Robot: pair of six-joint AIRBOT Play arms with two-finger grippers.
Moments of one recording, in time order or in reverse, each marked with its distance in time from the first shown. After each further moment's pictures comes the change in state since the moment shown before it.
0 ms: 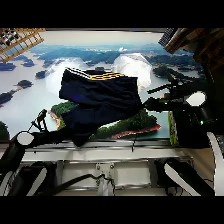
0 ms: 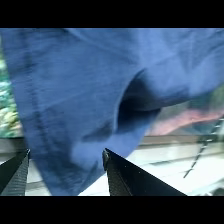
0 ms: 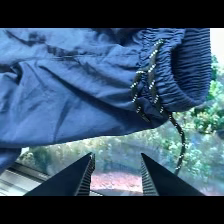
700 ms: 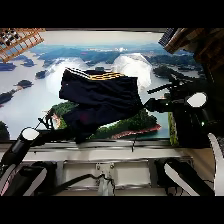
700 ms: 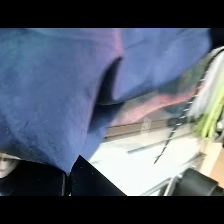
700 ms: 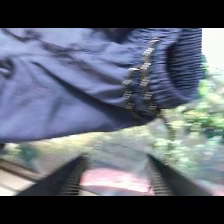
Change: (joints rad) left arm -0.073 -0.117 0.013 -0.216 0.053 0.138; right arm 0.000 0.019 0.000 -0.071 0.007 -0.021
